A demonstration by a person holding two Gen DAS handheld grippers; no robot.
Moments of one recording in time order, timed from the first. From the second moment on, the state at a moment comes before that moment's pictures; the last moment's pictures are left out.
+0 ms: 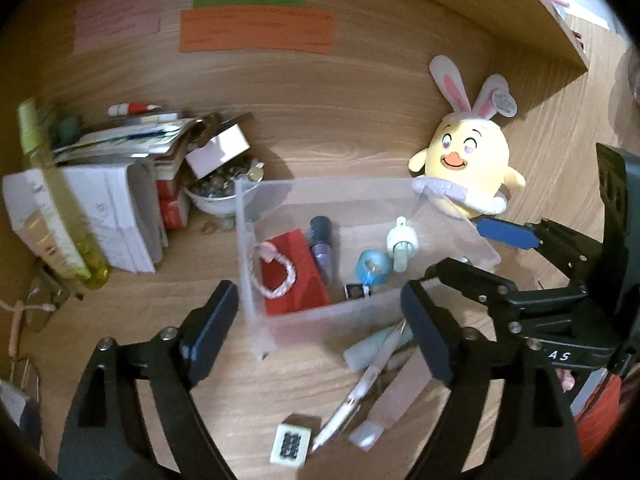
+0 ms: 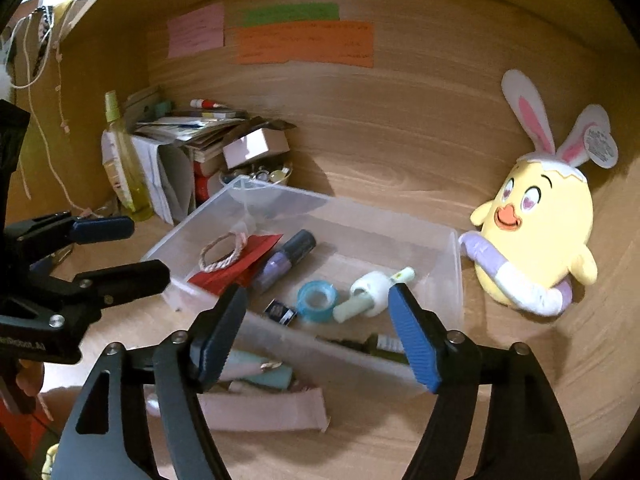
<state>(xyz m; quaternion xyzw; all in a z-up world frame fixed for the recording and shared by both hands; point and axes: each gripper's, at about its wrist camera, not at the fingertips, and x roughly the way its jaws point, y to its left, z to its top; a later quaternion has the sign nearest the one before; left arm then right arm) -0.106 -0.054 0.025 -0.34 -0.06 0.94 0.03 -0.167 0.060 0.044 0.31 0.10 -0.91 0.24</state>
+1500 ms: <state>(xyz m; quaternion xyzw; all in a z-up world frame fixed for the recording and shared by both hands) -0.052 -0.087 -0.066 -0.45 -0.07 0.89 0.00 -0.108 0.027 -0.033 0.41 0.10 -0.88 0.22</state>
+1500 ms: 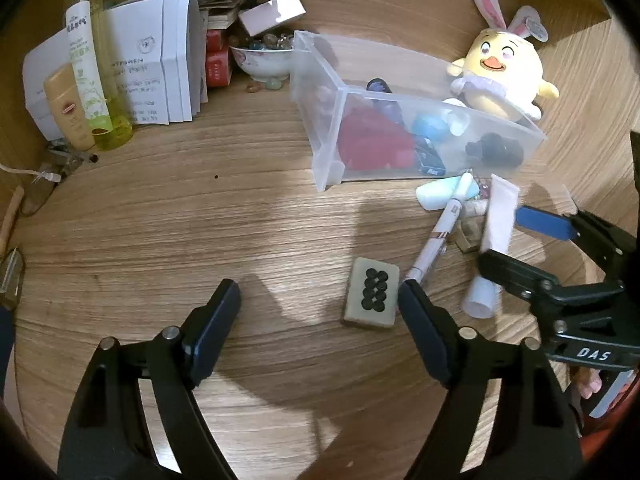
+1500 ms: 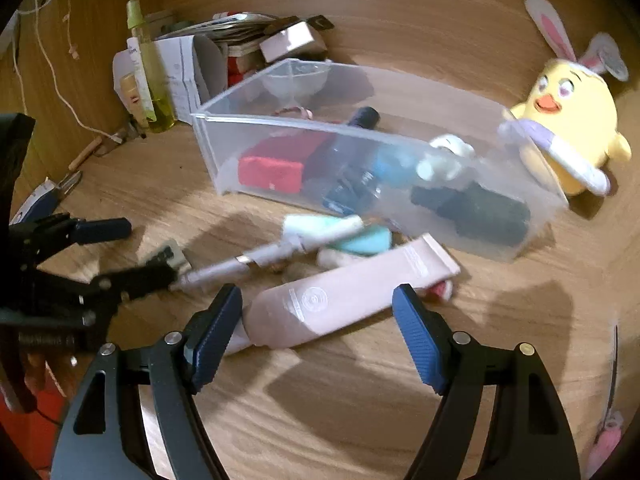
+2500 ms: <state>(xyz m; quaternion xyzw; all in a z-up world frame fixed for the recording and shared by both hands) -0.045 -0.081 -0.065 -0.42 -0.08 0.90 0.03 -0.093 0.129 -0.042 0.42 0.04 -0.90 0.12</state>
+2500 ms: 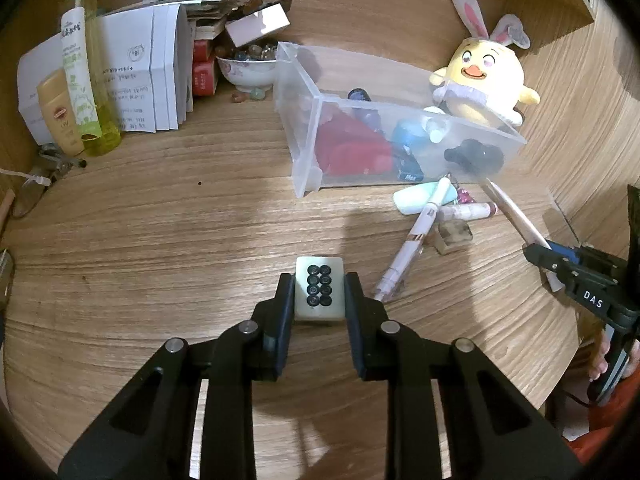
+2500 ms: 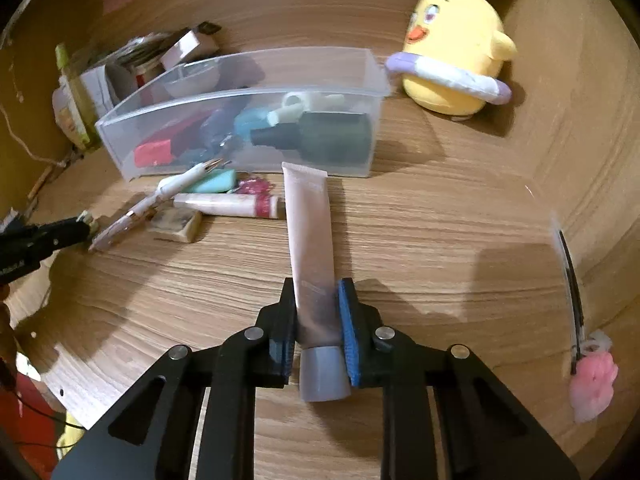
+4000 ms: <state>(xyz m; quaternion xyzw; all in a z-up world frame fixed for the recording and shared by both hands) -0.089 -0.067 0.026 -0.31 -0.11 0.94 0.05 -0.121 0.125 0.083 0.23 0.01 -0.96 0.17</state>
